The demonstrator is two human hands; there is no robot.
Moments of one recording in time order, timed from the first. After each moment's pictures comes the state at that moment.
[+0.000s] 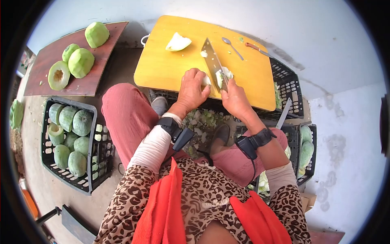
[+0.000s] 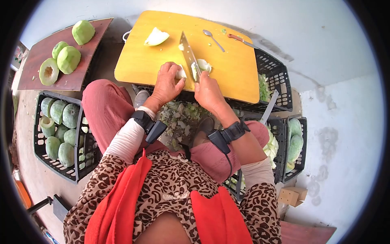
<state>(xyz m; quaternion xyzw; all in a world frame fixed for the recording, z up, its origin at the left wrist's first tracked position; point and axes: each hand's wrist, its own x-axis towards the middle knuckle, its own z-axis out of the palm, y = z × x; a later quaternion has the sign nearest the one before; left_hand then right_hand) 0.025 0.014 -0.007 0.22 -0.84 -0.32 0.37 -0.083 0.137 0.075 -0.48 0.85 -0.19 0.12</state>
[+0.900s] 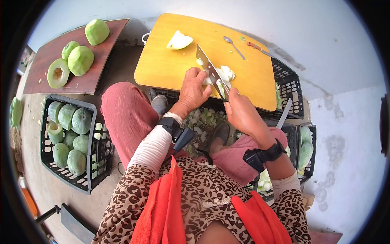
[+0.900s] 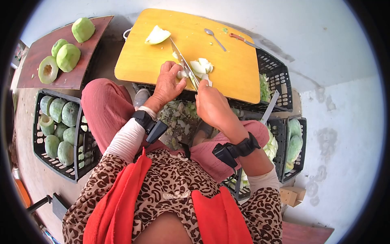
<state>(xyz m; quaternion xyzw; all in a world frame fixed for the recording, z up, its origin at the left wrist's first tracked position) 0.025 0.015 -0.006 0.21 -0.83 -0.35 0.39 -0.050 0.159 0.129 -0.53 0.82 -0.11 0.18</state>
